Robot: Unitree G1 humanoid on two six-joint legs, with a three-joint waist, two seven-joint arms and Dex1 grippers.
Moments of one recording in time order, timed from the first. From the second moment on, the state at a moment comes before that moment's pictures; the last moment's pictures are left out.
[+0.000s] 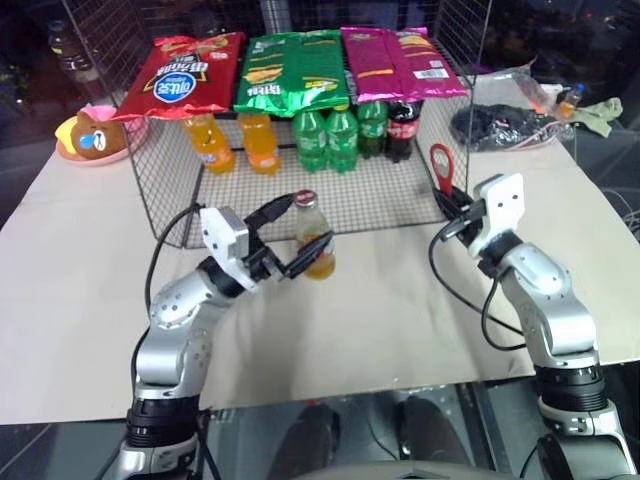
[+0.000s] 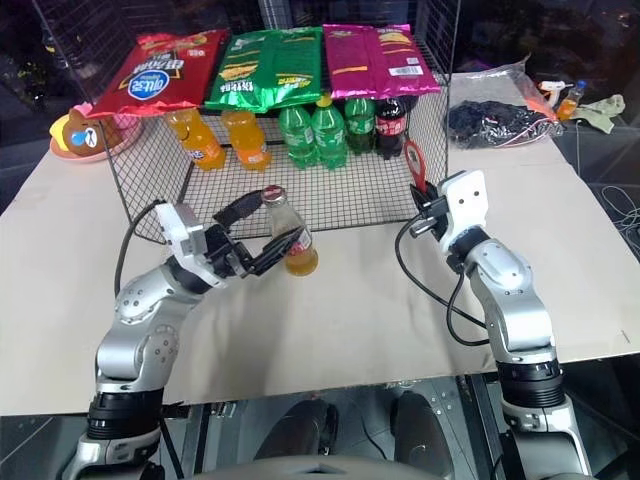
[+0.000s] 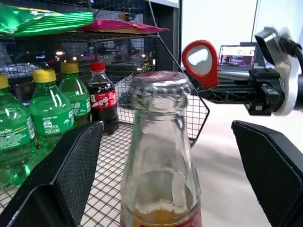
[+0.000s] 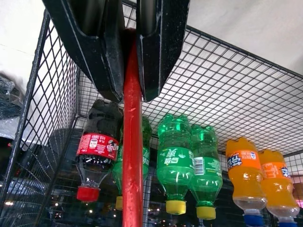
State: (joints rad) left arm -0.16 0.38 0.11 -0.26 -0.47 0.08 -0.83; right arm -0.33 -0.31 -0.01 -0.26 0.22 0.35 0.39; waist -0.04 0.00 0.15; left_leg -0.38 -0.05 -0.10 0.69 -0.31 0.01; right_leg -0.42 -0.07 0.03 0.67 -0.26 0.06
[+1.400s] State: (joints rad) left arm -0.18 0.33 0.09 -0.15 -0.48 -0.05 -0.82; right arm -0.46 -0.30 0.38 -0.11 -0.17 -0.03 0.42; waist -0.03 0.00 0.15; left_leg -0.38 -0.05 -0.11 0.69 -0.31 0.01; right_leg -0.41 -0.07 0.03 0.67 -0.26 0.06
